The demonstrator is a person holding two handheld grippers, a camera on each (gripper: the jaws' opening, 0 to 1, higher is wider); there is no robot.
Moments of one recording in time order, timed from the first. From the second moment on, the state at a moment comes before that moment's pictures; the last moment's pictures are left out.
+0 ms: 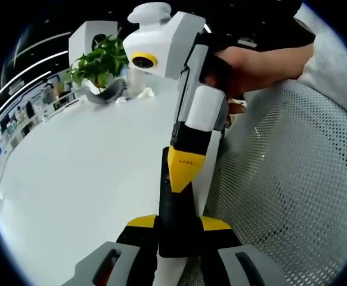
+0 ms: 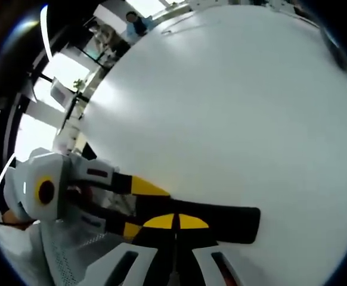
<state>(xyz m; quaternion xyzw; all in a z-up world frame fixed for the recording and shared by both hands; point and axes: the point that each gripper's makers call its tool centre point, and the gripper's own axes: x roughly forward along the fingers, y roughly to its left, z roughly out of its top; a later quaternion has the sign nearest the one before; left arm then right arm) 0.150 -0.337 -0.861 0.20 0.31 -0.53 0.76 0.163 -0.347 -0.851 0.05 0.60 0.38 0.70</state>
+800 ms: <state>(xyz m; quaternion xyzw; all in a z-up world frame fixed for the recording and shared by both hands) 0.150 -0.337 -0.860 0.20 0.30 -0.53 0.76 0.160 -0.341 -0.847 0.08 0.61 0.39 0.69</state>
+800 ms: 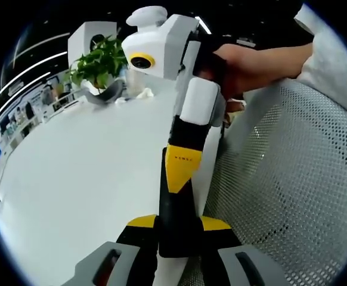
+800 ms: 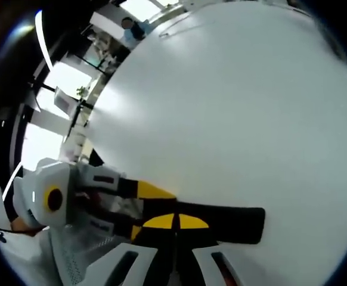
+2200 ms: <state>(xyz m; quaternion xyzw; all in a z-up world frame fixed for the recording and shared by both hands) 0.151 -0.335 -0.861 0.19 0.30 -0.53 0.77 0.158 -0.334 -0.852 0.08 0.61 0.40 0.68</state>
